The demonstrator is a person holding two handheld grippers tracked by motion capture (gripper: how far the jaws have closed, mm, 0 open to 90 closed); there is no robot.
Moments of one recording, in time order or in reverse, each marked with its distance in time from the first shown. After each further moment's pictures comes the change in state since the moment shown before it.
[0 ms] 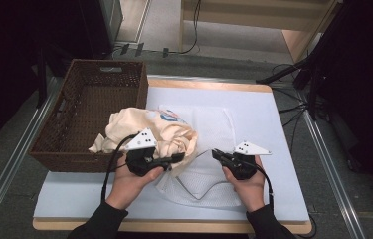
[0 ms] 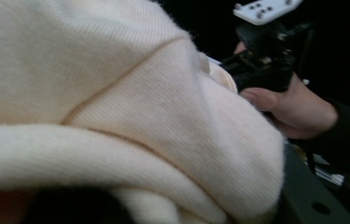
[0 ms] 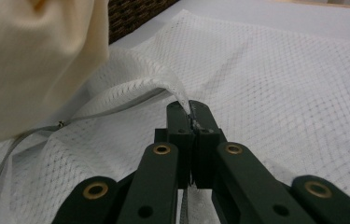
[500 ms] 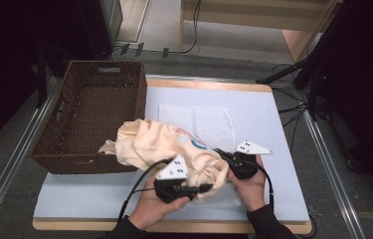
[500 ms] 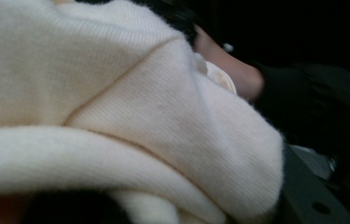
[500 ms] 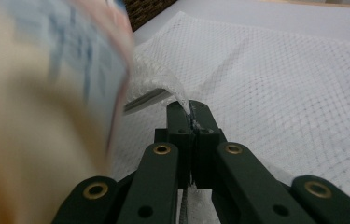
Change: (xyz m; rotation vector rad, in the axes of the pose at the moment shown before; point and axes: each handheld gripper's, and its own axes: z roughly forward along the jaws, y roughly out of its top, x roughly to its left) left arm -0.067 -0.022 0.054 0.068 -0.211 0.132; right arm -0.003 0.001 -0.001 -0.007 0.000 0.016
